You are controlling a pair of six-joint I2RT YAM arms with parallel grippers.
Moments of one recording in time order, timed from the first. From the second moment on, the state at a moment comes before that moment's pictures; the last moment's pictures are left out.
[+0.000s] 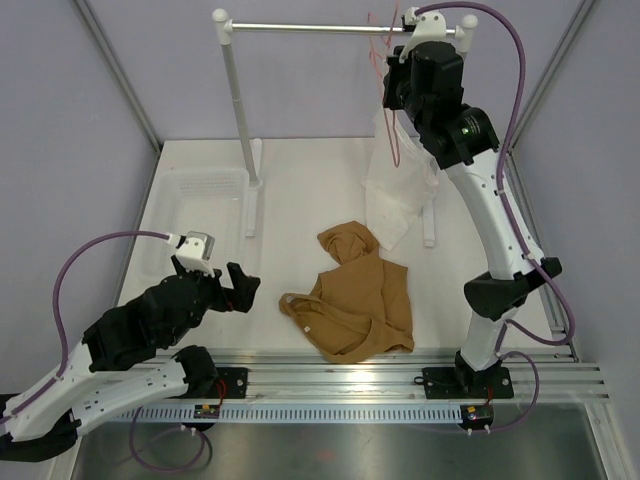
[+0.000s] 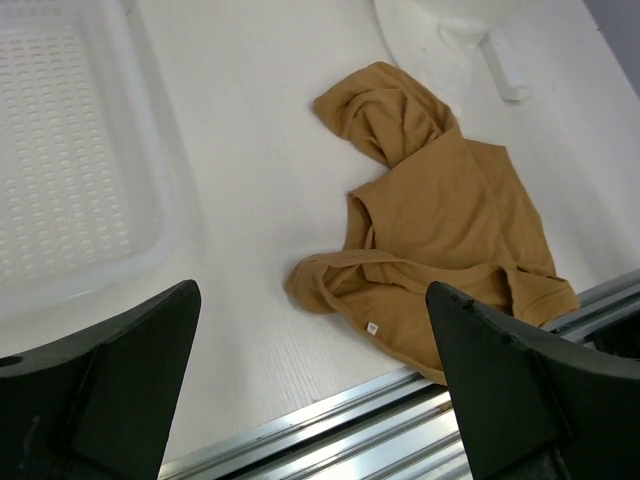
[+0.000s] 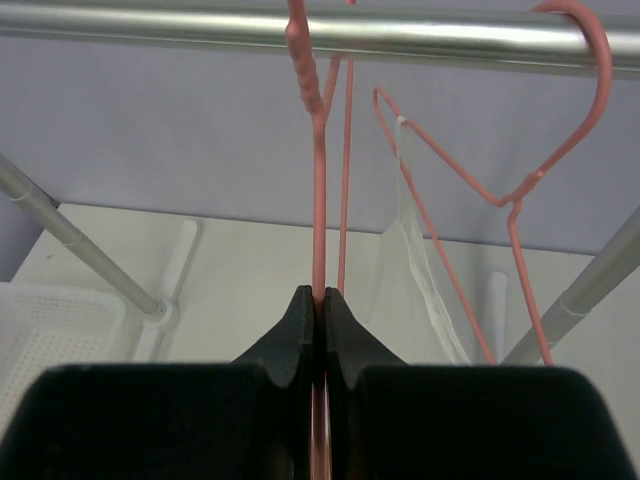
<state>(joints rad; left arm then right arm) -1.03 0.47 0.88 -0.86 -0.53 -0.53 0.51 1.78 2.31 -0.67 0.32 0.14</state>
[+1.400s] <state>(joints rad) -1.06 1.55 1.08 -0.36 -0.21 -0.49 0.48 0.78 1.57 -0.62 -0.24 0.27</state>
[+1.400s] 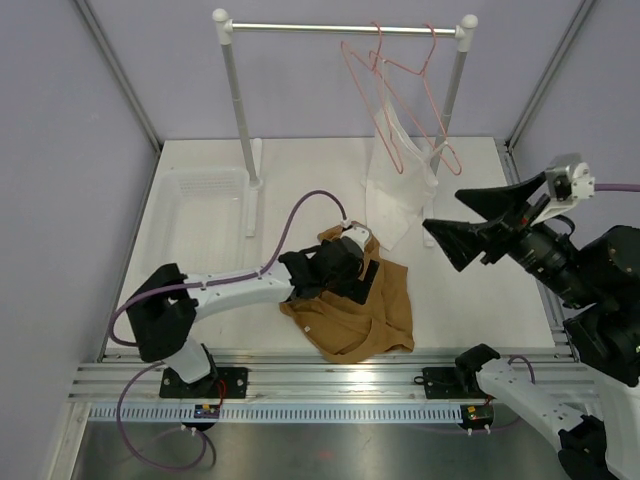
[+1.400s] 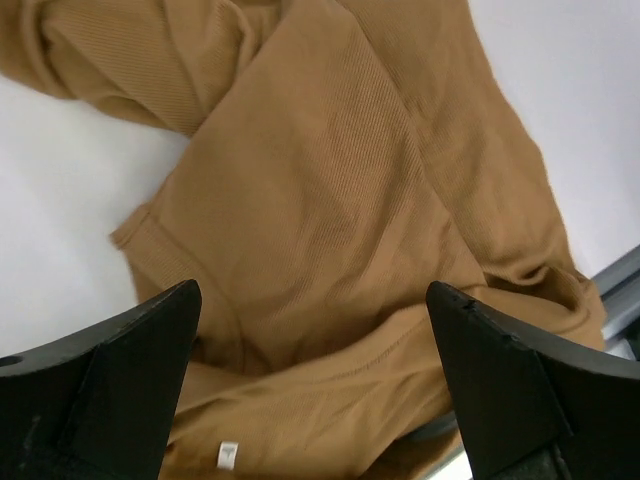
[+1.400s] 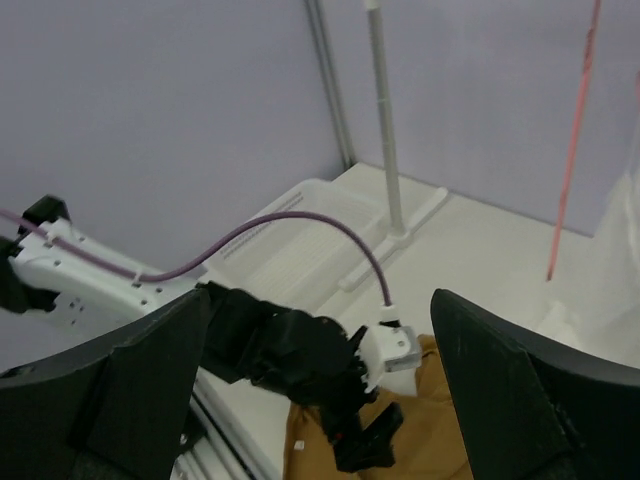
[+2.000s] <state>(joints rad) -1.09 1.88 1.15 -0.23 -0.21 -0.53 0.48 0.60 1.33 -0.69 -0.40 0.33</state>
